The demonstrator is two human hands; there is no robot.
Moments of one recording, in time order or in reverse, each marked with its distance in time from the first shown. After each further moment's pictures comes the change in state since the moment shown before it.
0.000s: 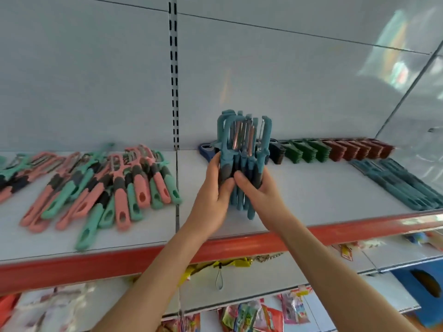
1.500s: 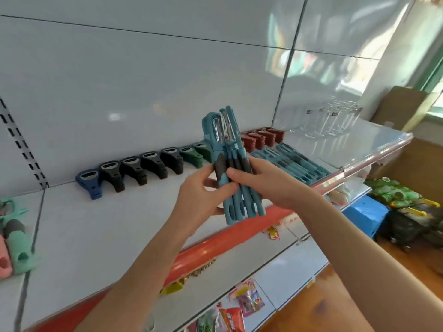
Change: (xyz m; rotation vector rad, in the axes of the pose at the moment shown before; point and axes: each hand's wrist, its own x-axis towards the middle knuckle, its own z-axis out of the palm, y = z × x) left_hand 0.051 0.059 0.146 -0.264 -0.324 -0.243; right_hand -0.027 -0.068 -0.185 -0.431 0.032 0.295
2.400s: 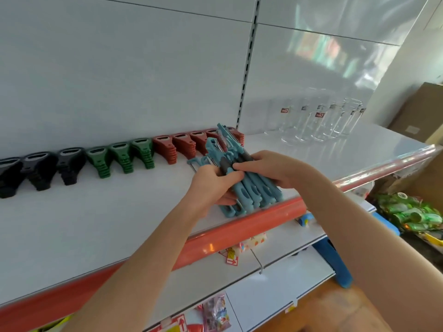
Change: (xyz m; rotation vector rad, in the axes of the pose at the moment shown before) left_hand 0.169 -0.040 0.211 -0.005 0.066 -0.270; right_hand 0.081 0.127 -0.230 -0.105 -0.131 0.330
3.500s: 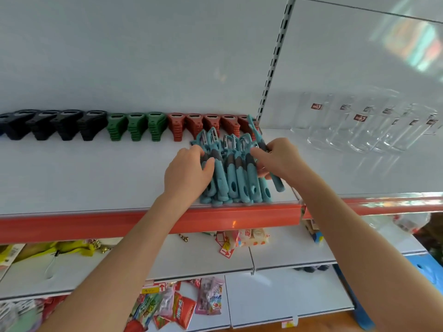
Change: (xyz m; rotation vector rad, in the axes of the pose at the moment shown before) left_hand 0.006 -0.022 0.022 0.933 0.693 0.177; right_hand 0.035 0.041 -0.037 -0.222 0.227 -0.292
